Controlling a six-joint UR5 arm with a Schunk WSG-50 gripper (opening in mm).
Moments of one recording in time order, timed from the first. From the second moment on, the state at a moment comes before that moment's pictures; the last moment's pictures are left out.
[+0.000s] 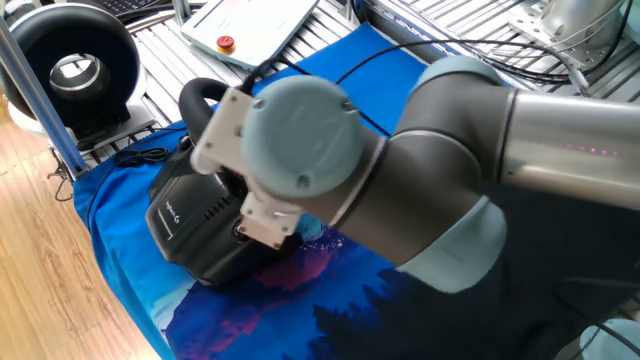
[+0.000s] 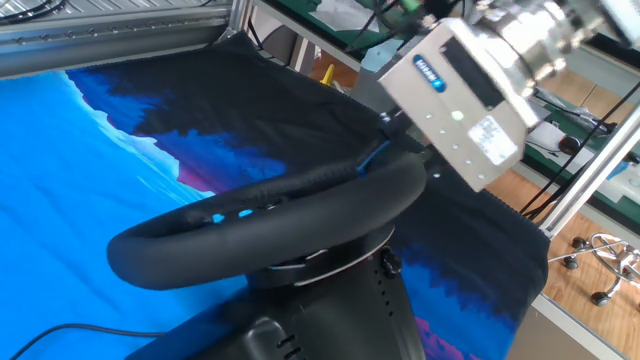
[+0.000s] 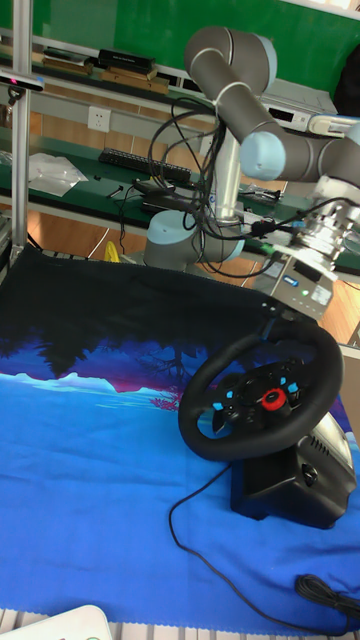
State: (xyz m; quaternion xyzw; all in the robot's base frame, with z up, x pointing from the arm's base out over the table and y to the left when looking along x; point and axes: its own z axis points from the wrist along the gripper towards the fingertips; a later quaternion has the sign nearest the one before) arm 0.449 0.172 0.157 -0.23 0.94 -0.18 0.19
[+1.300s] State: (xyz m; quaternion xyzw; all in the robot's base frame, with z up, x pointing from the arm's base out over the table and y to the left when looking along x) arm 0.389 0.198 0.197 -0.26 0.96 -0.08 -0.03
